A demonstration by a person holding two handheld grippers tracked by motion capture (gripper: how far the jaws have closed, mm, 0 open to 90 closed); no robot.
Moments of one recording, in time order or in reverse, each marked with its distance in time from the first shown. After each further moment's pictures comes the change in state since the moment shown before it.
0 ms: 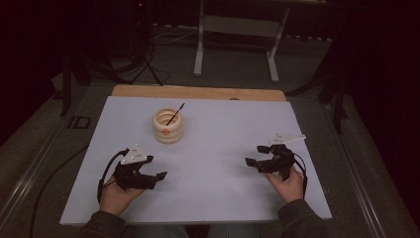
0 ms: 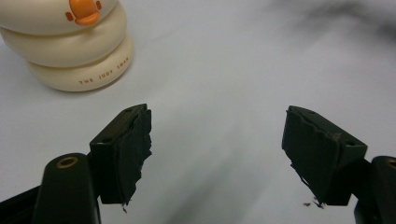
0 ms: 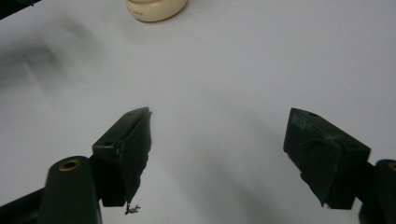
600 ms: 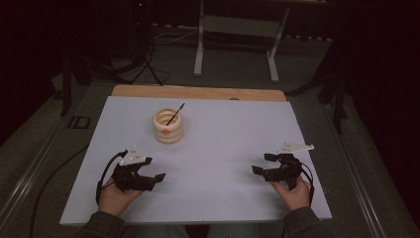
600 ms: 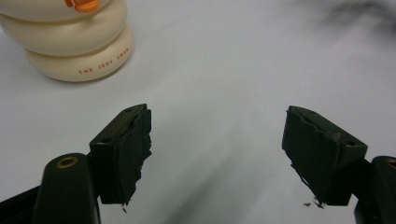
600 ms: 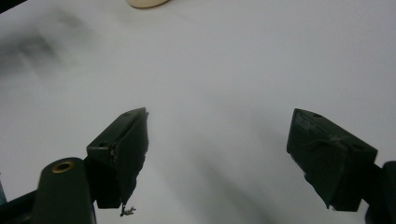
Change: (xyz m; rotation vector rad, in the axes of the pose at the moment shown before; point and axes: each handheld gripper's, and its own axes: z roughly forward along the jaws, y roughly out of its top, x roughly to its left) left arm 0.002 -0.006 -0.001 0.014 -0.004 -0.014; right arm -0.002 -0.029 -0.014 -0.006 -0.011 0.035
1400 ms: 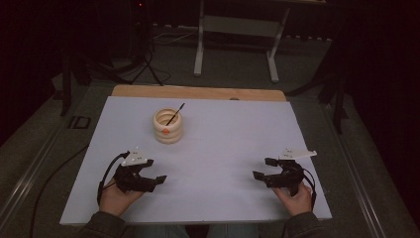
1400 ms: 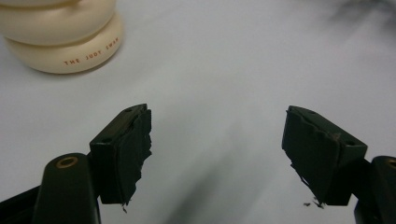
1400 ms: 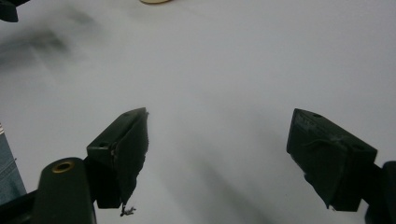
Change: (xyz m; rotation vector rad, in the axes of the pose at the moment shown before) left arm 0.000 -0.003 0.006 0.017 -0.026 -0.001; right arm 0.009 -0.011 -0.008 -0.007 0.010 -0.011
